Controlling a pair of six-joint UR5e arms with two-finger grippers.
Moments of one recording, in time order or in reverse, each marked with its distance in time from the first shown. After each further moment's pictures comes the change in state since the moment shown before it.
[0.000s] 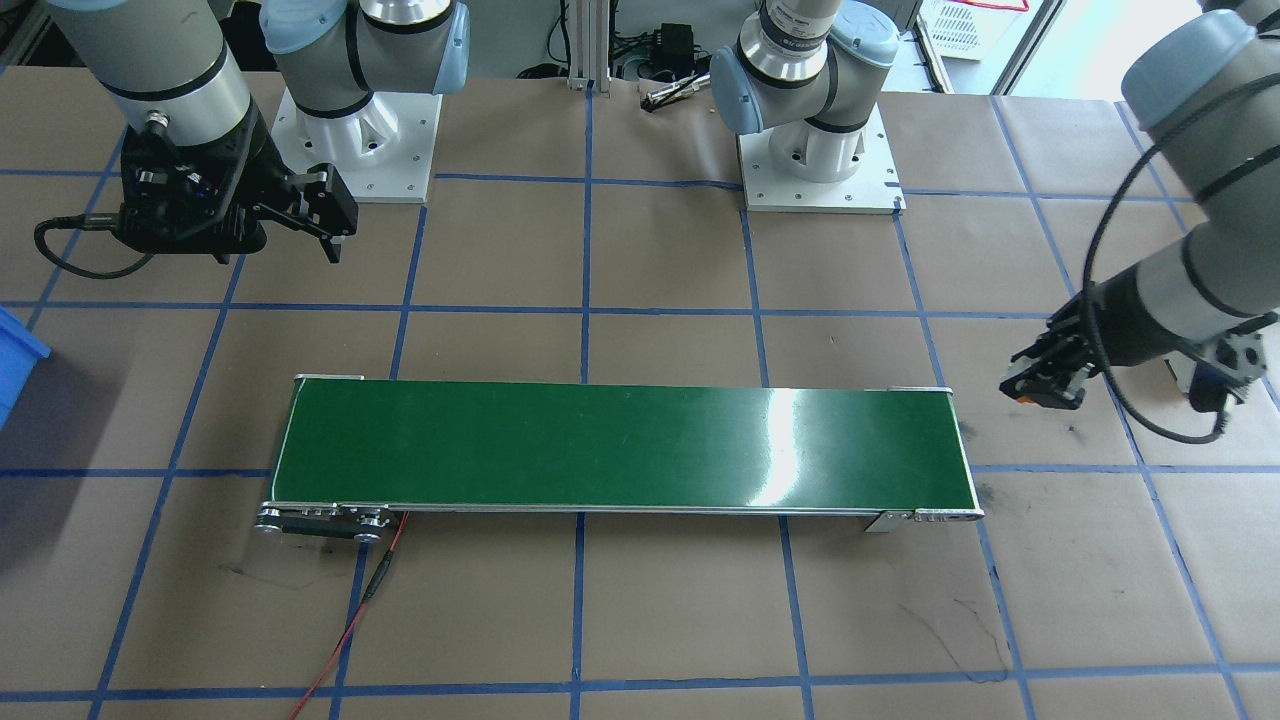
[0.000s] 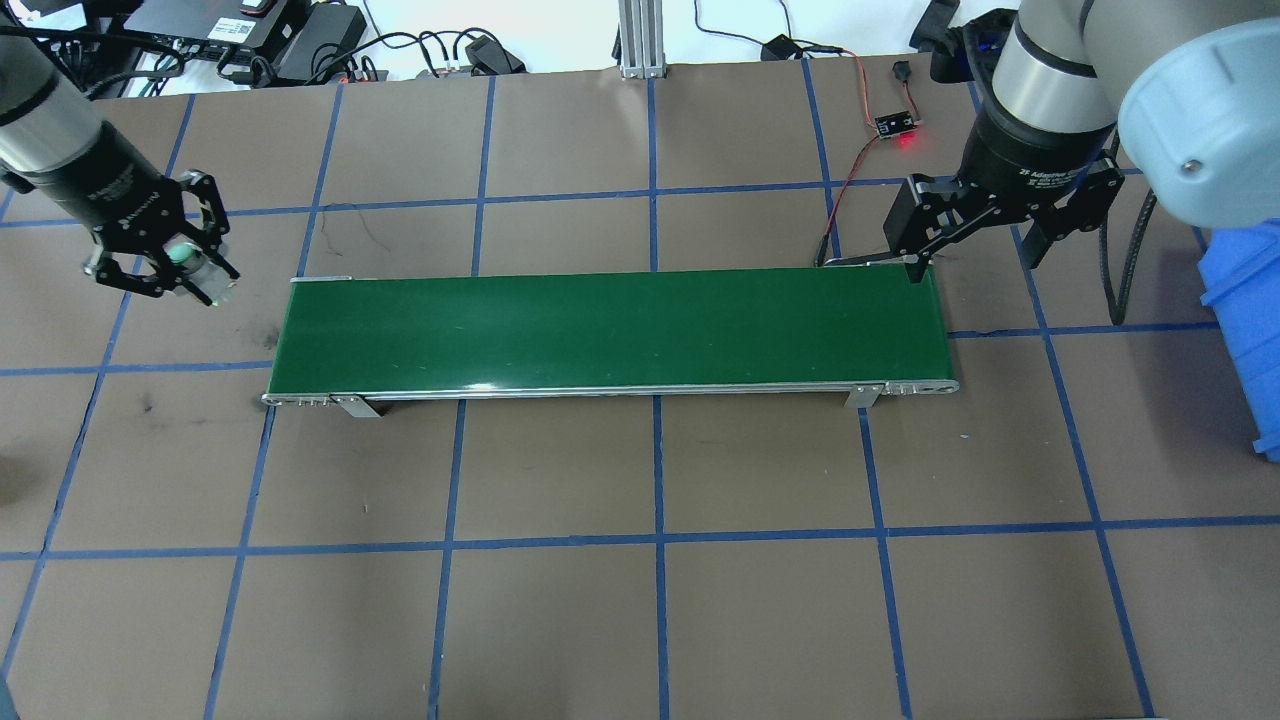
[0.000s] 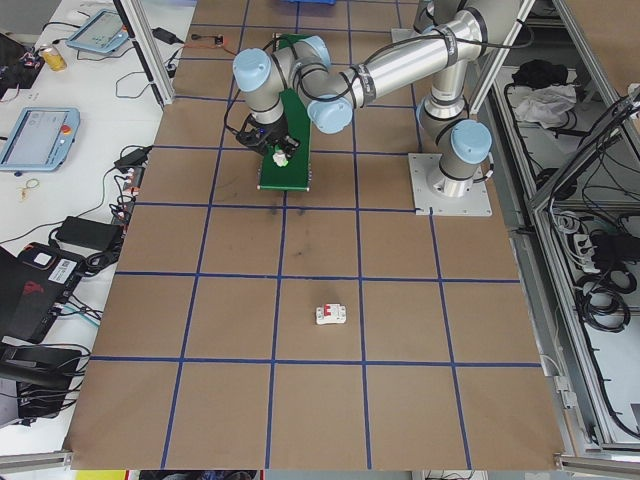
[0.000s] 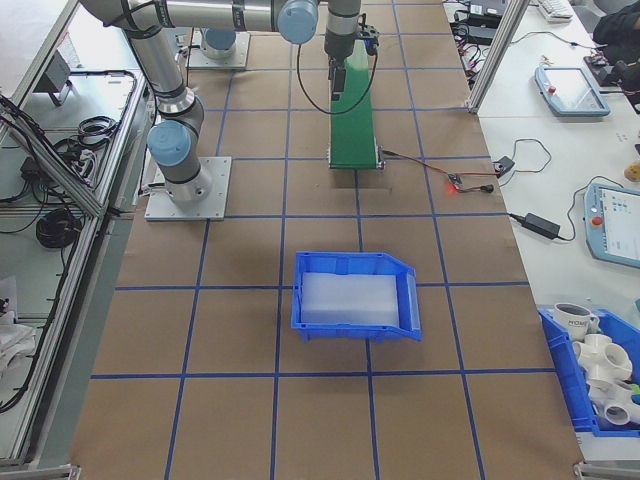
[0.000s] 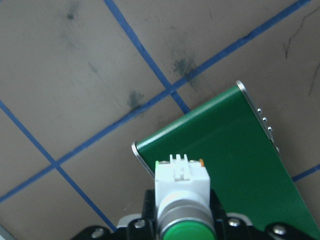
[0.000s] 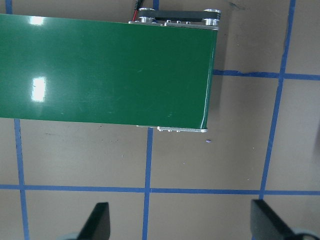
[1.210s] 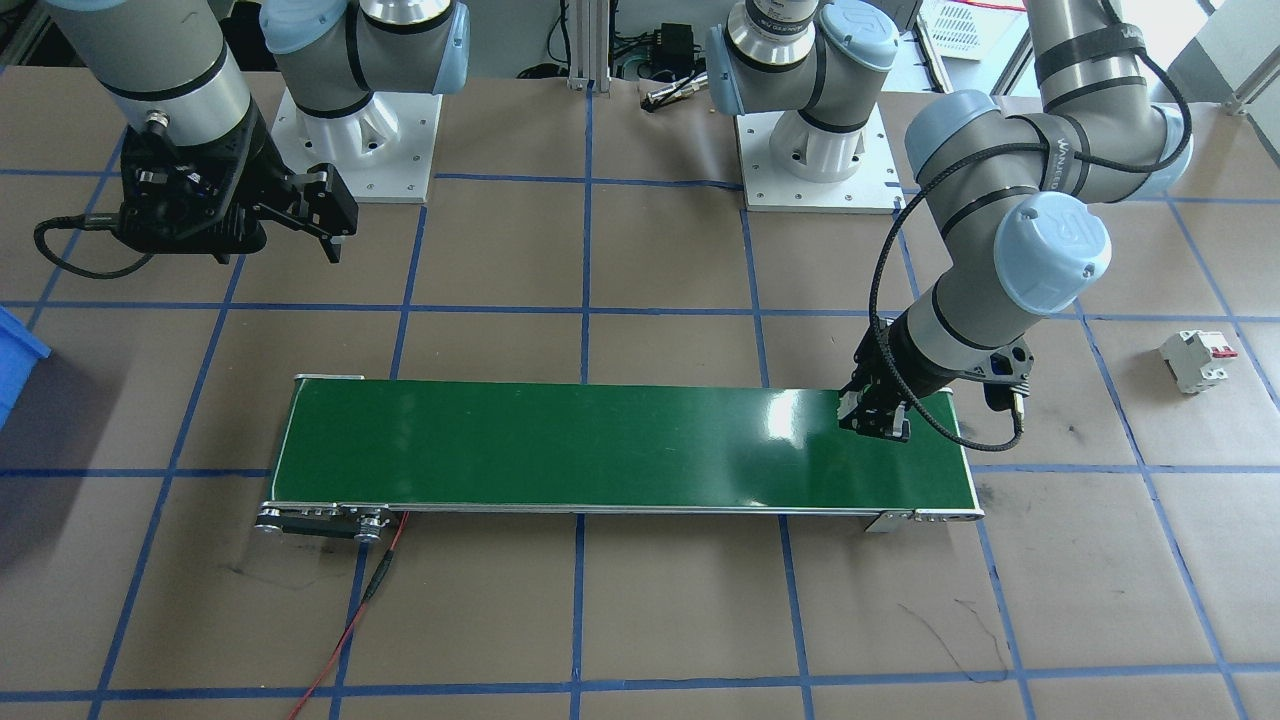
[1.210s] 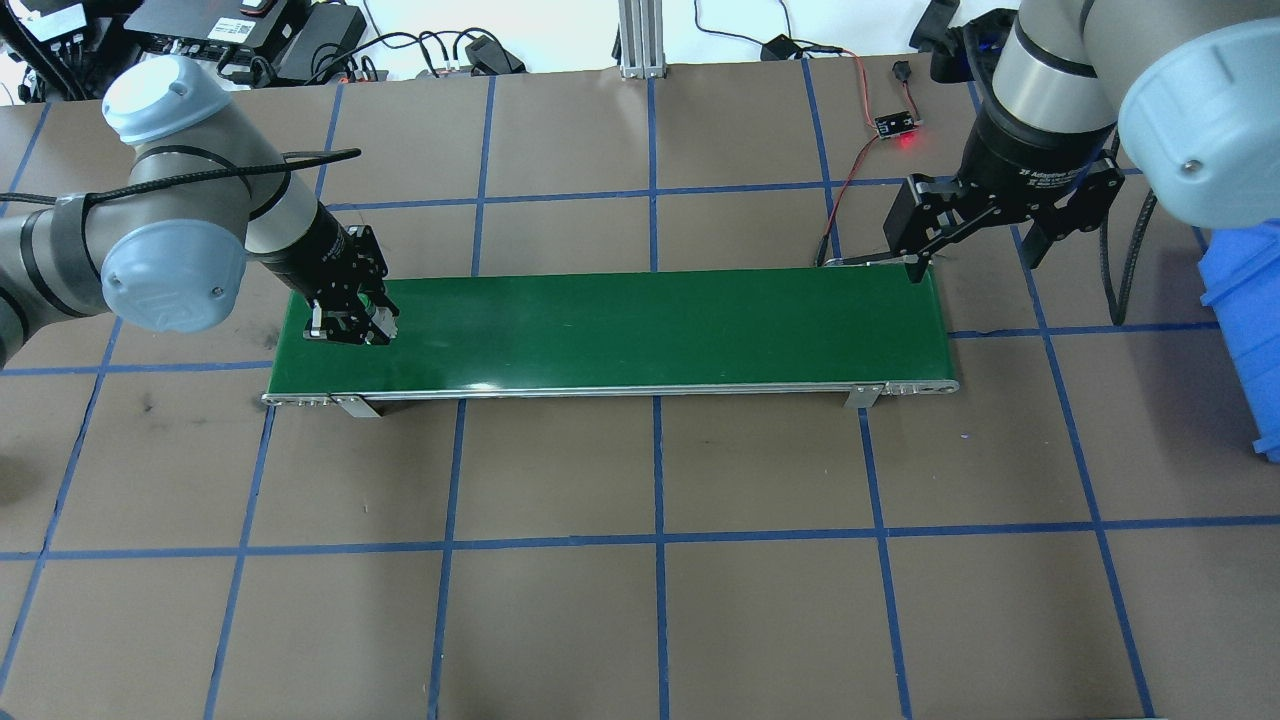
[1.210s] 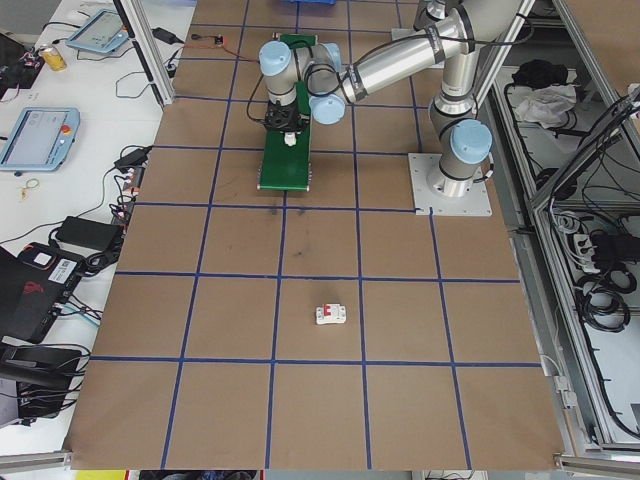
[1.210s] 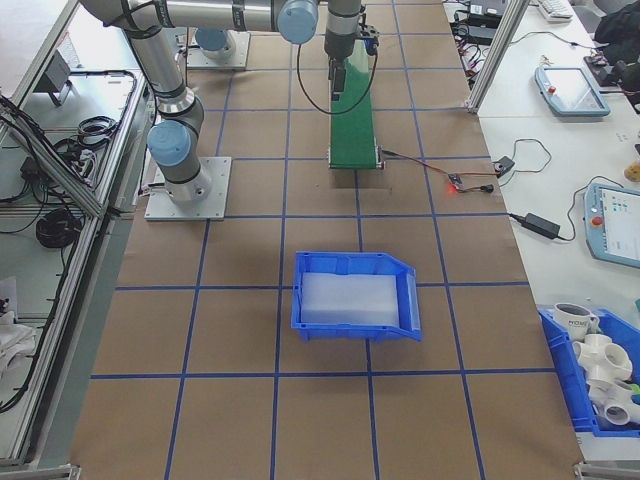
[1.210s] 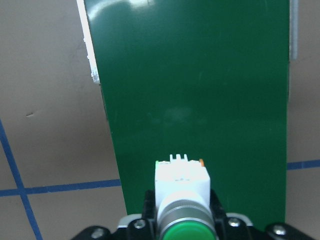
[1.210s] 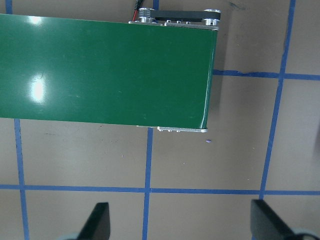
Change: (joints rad) left arm -0.194 -0.005 -0.249 0.352 -0.063 -0.586; right arm 0.000 0.000 0.000 0.000 0.000 0.000
